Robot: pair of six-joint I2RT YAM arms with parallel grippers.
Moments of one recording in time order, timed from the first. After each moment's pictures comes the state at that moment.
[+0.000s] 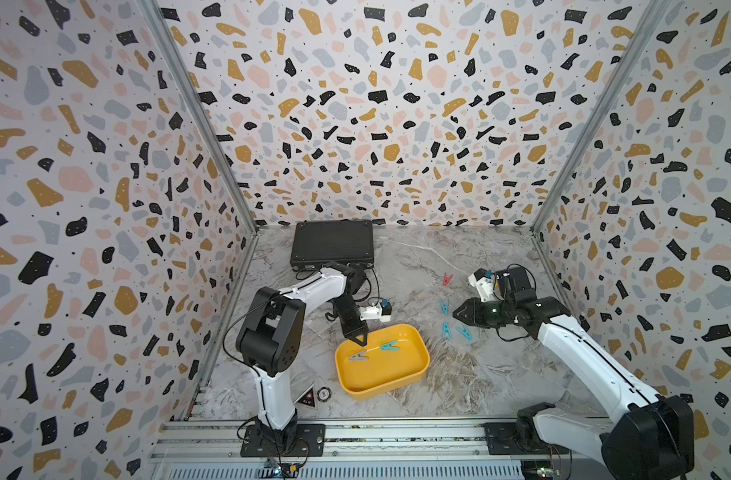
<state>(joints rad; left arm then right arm) -0.45 1.86 1.29 -1.13 0.41 0.86 0.30 1.16 0.90 -0.68 -0.51 0.39</state>
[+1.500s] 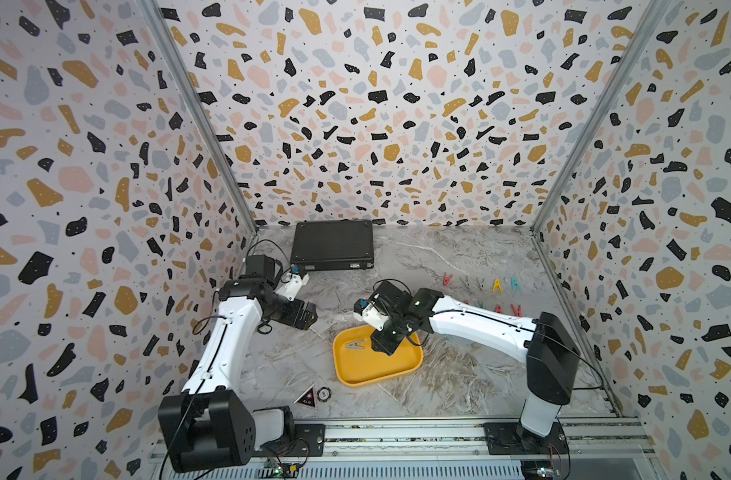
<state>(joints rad) 0.11 1.28 1.08 -1.03 0.32 0.37 1.04 1.85 1.49 -0.80 -0.25 0.06</state>
